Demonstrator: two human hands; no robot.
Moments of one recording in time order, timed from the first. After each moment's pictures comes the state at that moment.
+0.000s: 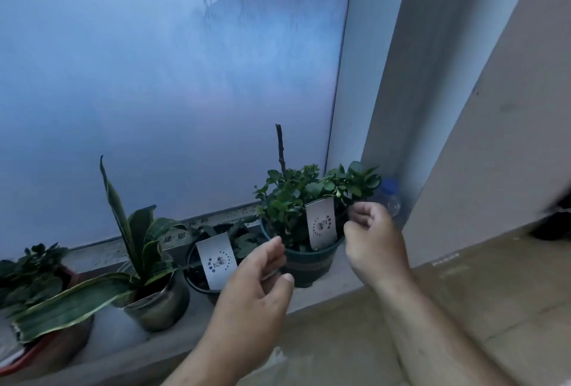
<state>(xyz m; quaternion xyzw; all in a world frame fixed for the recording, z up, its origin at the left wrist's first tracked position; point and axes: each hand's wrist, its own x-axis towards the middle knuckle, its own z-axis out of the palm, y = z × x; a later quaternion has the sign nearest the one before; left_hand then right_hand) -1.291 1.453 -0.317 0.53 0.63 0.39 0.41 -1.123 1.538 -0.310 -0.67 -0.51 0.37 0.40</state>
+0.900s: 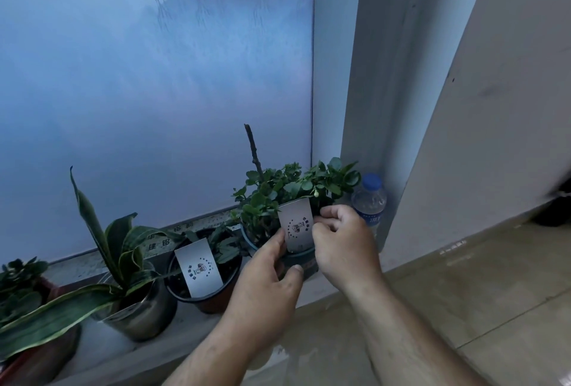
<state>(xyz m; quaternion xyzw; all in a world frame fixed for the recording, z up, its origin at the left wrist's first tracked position) -1.241 1.488 -0.312 0.55 0.60 0.40 0.42 -1.125 1.547 -0.320 -0.66 -0.51 0.40 0.38</state>
